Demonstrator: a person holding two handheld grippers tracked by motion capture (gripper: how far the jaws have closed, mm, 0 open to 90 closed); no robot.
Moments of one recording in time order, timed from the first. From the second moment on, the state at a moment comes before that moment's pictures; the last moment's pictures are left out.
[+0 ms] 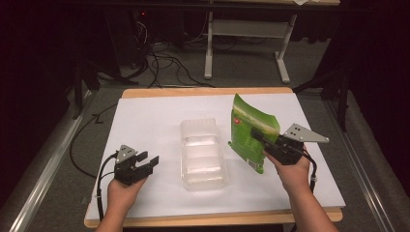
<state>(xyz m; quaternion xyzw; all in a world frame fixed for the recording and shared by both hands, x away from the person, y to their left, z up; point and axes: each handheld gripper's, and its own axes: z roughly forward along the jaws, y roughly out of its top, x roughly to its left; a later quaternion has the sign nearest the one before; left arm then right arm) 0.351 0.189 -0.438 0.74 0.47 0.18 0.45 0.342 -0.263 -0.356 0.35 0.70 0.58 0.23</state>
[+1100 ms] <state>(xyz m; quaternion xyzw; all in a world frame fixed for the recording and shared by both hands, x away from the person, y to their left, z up) 0.347 0.197 -0.440 0.73 0.48 0.19 0.44 0.365 -0.161 -0.349 0.18 0.76 0.62 0.08</state>
